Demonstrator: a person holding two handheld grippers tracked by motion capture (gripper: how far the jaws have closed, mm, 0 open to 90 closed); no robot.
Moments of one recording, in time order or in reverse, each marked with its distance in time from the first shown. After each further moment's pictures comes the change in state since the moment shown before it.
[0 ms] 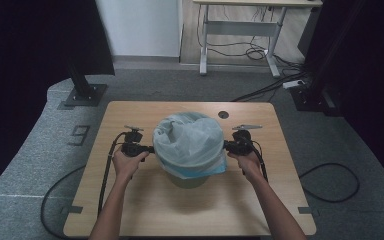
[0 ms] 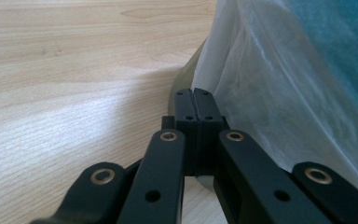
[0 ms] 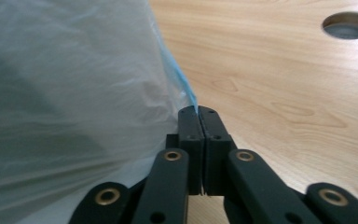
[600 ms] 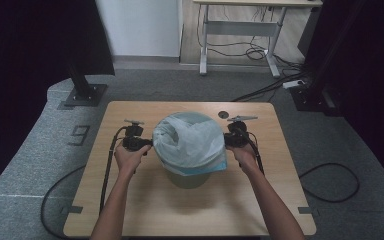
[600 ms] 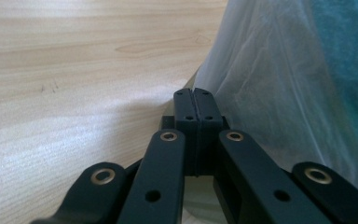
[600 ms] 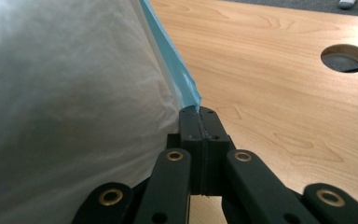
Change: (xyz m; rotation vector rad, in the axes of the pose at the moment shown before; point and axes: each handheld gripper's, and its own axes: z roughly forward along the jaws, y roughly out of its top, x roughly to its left) left arm -0.011 0.017 -0.006 -0.066 -0.012 -0.009; right arm 0.014 0.032 0.001 0.000 -0.021 -0.028
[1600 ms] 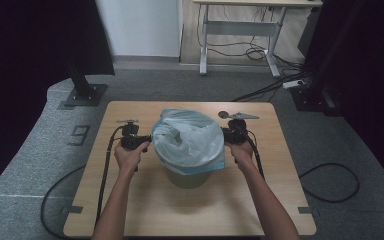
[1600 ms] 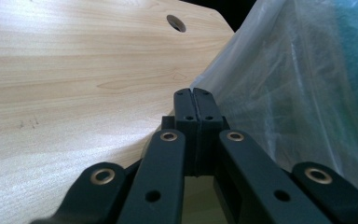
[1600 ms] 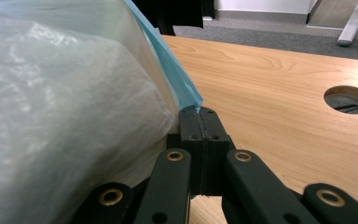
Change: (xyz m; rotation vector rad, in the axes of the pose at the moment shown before) left arm 0.006 -0.001 -0.005 -0.162 -0.106 -0.018; right arm 0.001 0.007 0.003 -0.146 0.029 0.000
